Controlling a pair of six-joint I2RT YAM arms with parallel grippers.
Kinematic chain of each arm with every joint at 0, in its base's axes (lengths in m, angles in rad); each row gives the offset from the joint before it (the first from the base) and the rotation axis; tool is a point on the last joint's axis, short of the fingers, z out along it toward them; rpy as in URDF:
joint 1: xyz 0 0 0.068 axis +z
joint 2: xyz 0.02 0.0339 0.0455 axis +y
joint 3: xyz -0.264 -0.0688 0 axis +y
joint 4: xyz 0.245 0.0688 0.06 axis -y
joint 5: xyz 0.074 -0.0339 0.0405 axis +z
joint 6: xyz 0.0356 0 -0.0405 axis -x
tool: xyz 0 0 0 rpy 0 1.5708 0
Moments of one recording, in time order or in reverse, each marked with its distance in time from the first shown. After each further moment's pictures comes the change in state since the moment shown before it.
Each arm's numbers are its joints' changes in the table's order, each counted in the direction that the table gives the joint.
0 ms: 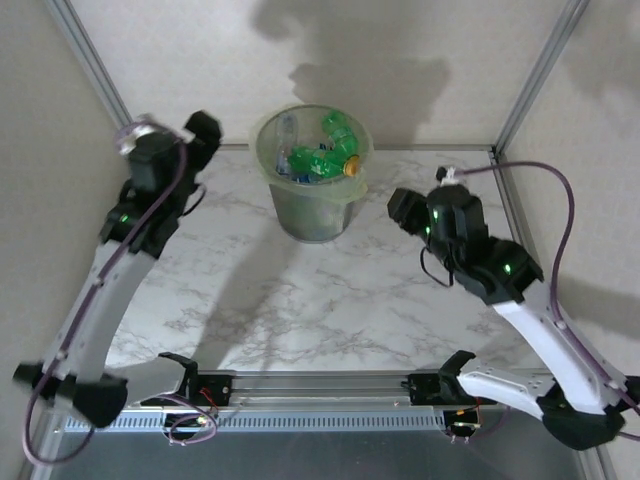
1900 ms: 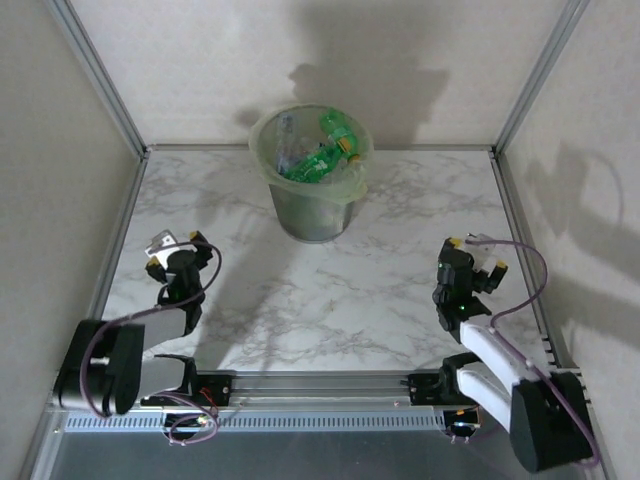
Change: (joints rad) left arm 0.166 0.245 1.132 1.256 0.162 -0.551; right arm -0.470 0.061 1.141 1.255 -0.502 0.513
